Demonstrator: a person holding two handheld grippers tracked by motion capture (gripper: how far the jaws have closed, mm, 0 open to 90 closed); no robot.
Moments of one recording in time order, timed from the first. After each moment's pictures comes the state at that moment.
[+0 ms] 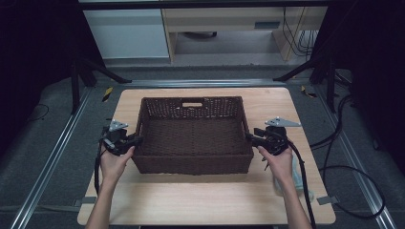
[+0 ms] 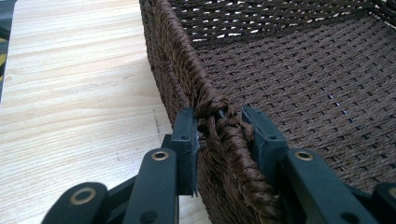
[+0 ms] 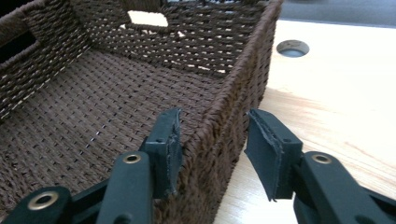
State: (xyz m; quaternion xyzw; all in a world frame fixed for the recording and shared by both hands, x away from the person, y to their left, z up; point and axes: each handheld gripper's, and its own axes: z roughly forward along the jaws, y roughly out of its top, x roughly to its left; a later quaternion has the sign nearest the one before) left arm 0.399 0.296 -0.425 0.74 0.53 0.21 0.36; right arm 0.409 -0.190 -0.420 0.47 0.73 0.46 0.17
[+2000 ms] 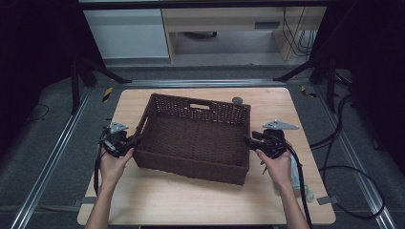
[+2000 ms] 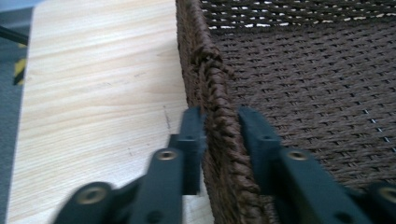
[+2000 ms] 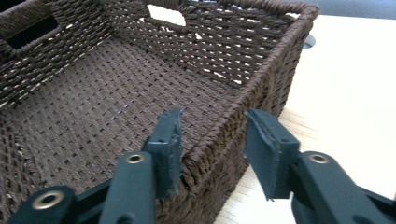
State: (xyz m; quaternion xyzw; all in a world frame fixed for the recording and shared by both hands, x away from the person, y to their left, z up) left arm 0.392 0.295 -0.426 0.74 0.53 0.24 0.34; right arm 0.399 -0.184 -0.419 0.47 0.74 0.45 0.17
